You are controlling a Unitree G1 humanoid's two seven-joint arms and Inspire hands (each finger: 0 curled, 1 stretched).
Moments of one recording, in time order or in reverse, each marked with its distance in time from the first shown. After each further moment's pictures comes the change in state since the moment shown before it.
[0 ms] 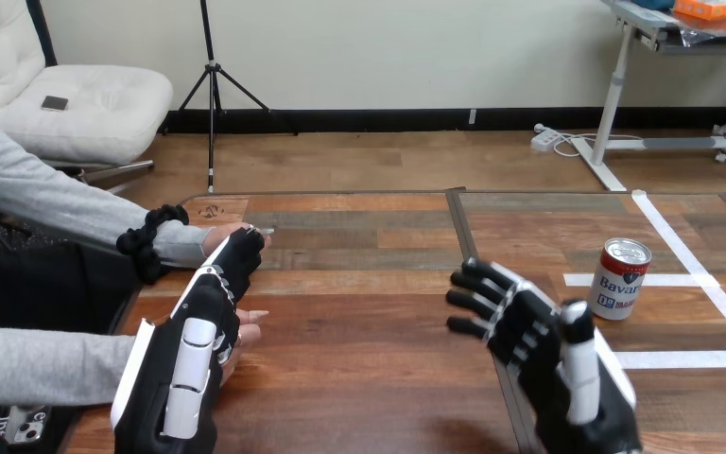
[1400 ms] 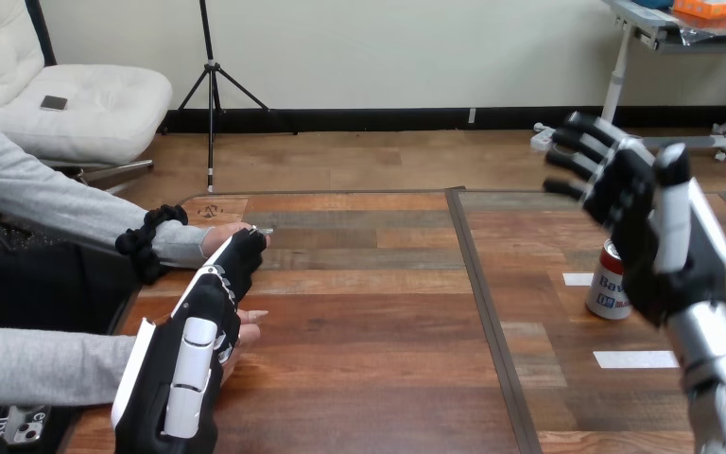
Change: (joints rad) left arm -0.003 -0.001 0.001 0.001 0.002 0.000 -0.003; right arm -0.434 -0.189 -0.181 0.227 0.030 0.062 -0.065
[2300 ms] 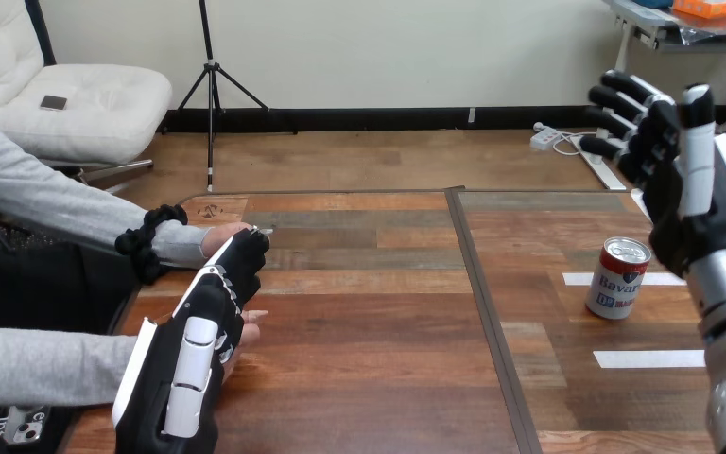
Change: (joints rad) left arm -0.002 -0.001 0.006 0.000 -0.003 0.010 -0.012; right arm -0.212 -0.080 -0.039 0.261 -0.039 -0.008 -0.066
